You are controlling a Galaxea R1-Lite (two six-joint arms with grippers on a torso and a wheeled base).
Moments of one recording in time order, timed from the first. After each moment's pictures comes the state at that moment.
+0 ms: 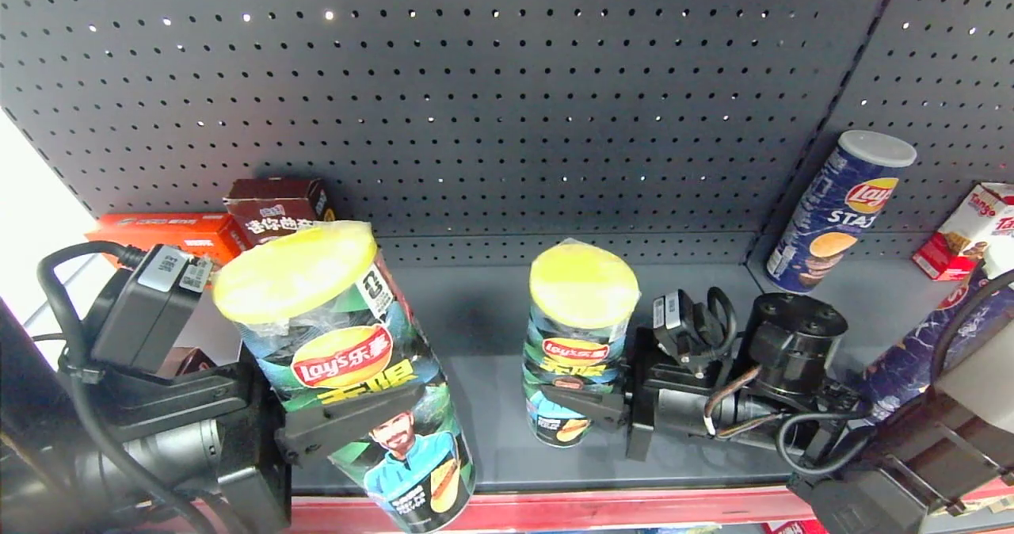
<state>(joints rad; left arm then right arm) -0.42 1.34 -0.36 -0.96 -0.68 -0.05 0.60 1.97 -0.61 -1.36 0.71 -0.16</state>
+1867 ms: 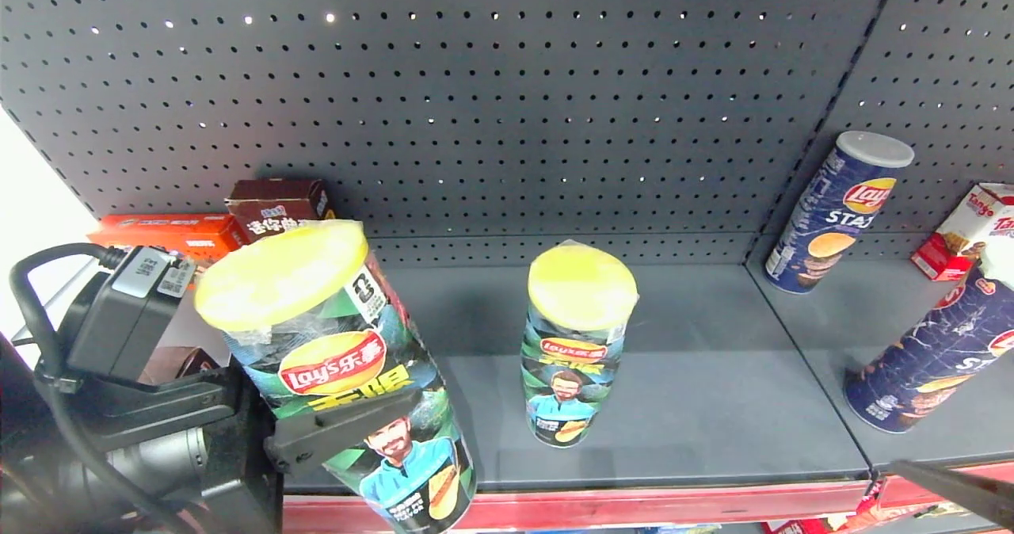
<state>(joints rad) -0.43 1.31 -0.35 -0.96 -0.68 -0.05 0.47 0.73 -0.05 -0.53 0.28 -0.14</state>
